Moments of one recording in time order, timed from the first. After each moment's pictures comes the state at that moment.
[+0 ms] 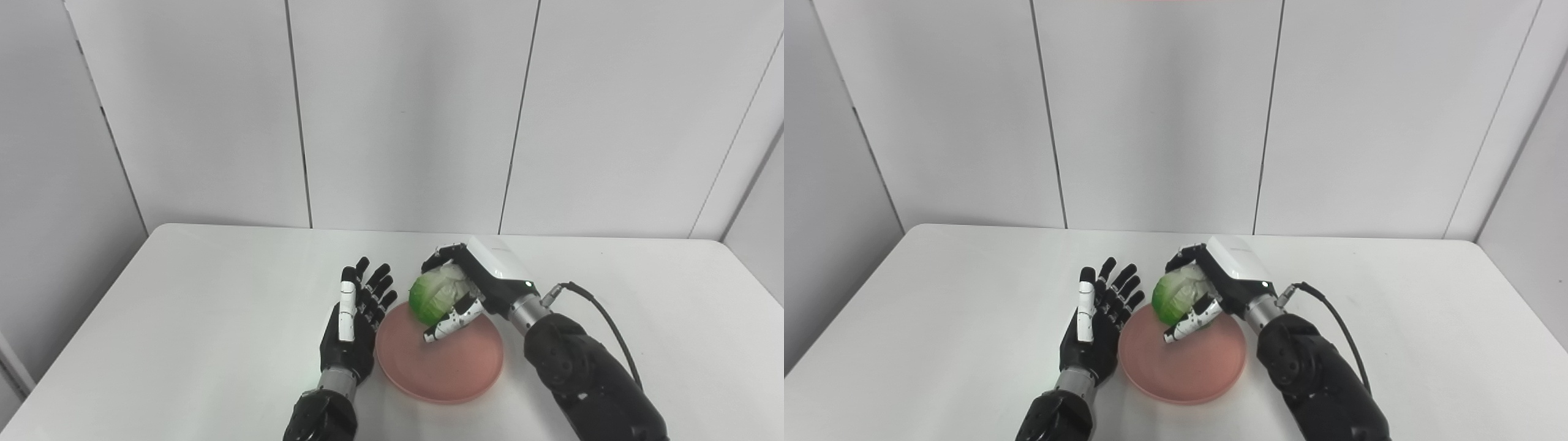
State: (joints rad) left arm -0.43 -0.18 0.15 0.50 -0.37 -0.07 -0.14; right arm -0.68 -0.22 0.37 0.39 -0.63 -0.05 0.09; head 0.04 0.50
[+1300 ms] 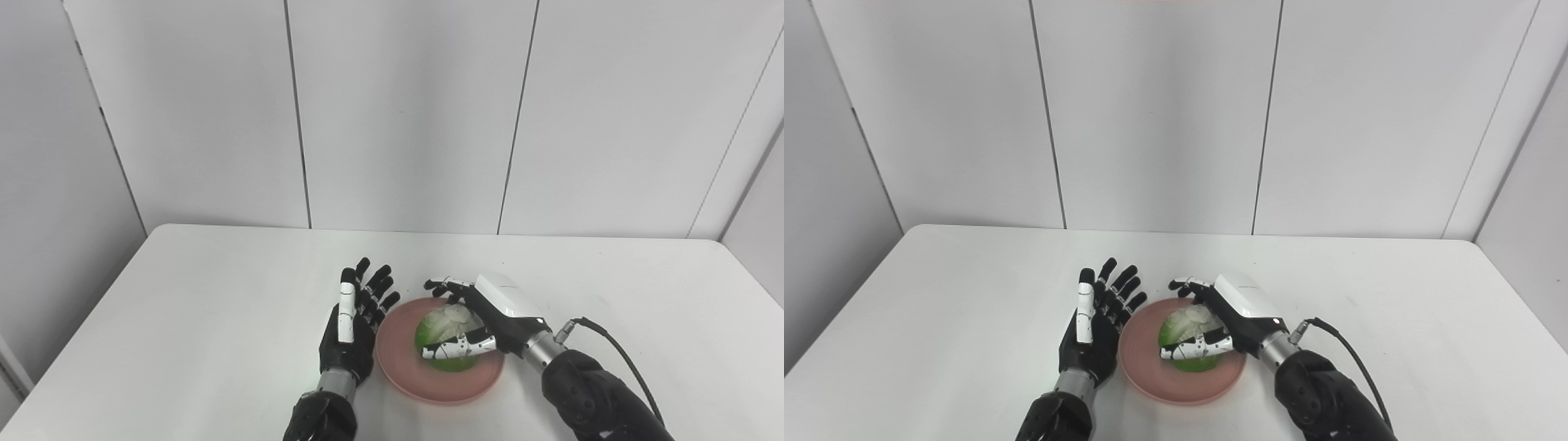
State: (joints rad) left arm -0.42 -0.19 0.15 0.49 -0.37 -0.07 -0.14; right arm -0.58 -0.28 0.36 0.29 -0.56 -0.11 0.16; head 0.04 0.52
